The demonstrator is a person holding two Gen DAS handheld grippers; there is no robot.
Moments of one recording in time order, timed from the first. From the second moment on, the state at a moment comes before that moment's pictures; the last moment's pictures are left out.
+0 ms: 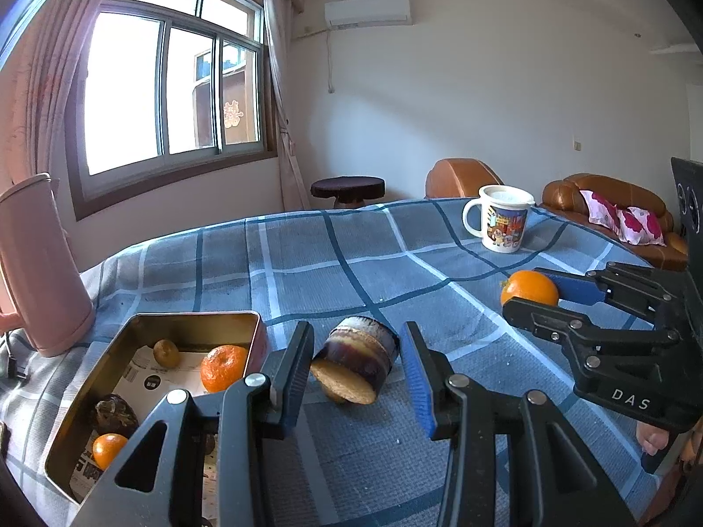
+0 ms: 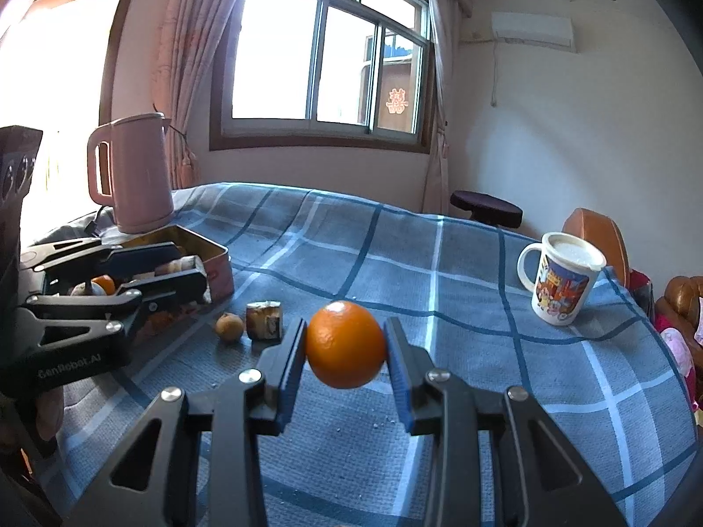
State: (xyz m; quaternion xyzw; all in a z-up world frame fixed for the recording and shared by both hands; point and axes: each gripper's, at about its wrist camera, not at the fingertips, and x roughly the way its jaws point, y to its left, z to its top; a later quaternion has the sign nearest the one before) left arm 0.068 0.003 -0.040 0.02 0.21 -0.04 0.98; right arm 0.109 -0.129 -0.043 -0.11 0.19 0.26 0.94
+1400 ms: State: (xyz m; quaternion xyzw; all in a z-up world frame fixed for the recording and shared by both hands) left arm 0.051 0.040 -0.032 -0.01 0.19 0.00 0.98; right arm 0.090 -0.108 -0.032 -0.12 0.15 0.27 0.94
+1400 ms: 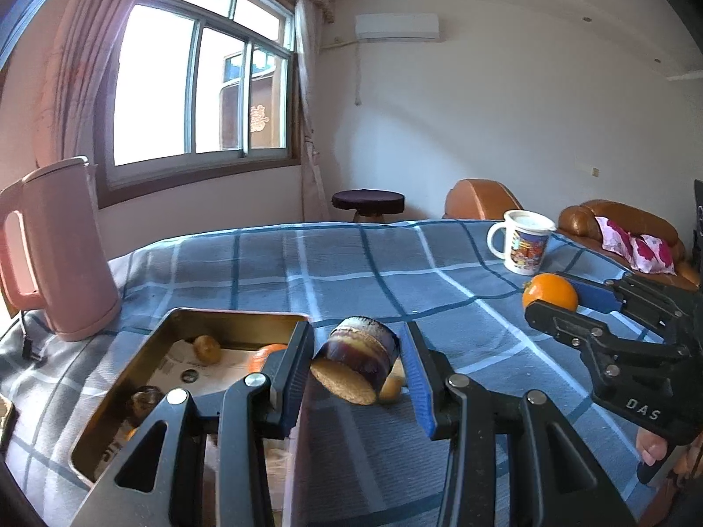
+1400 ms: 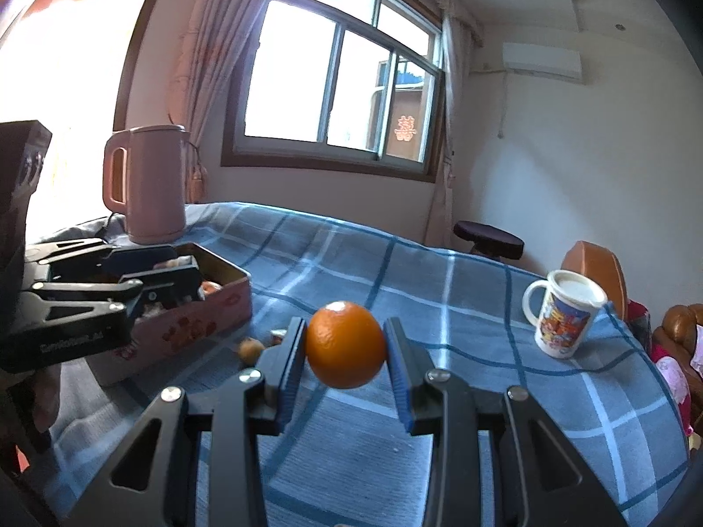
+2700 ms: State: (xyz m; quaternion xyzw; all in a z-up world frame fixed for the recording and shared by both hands) left arm 0.041 0.145 -0.040 -0.03 0.24 0.10 0.96; right arm 0.076 0.036 -0.027 -0.18 0.15 0.39 0.89
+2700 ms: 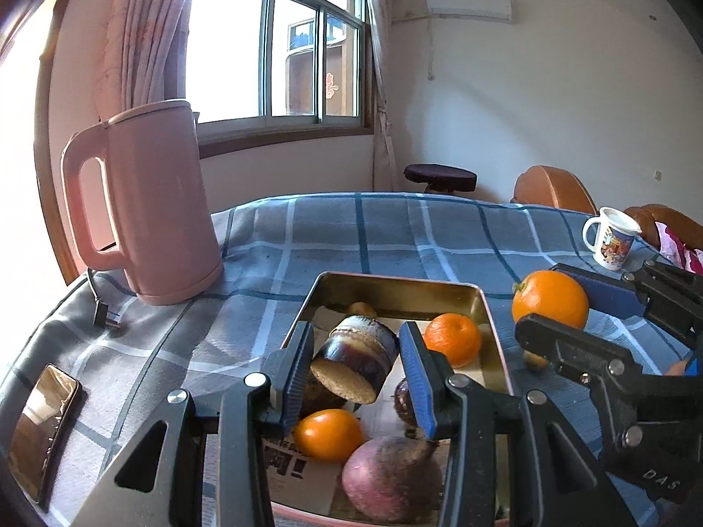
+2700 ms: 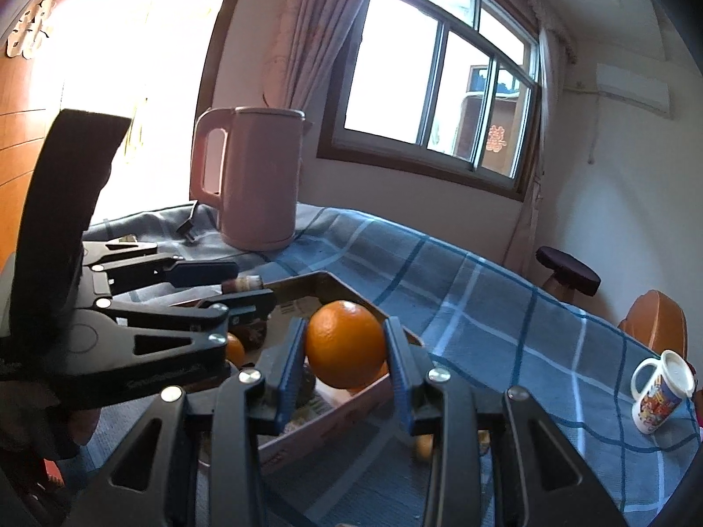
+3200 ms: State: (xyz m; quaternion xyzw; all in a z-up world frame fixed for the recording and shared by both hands) left arm 0.043 0.160 -0.050 -0.04 0.26 0.11 0.96; right arm 0.077 0.059 -0.044 -0.19 0.18 0.41 0.87
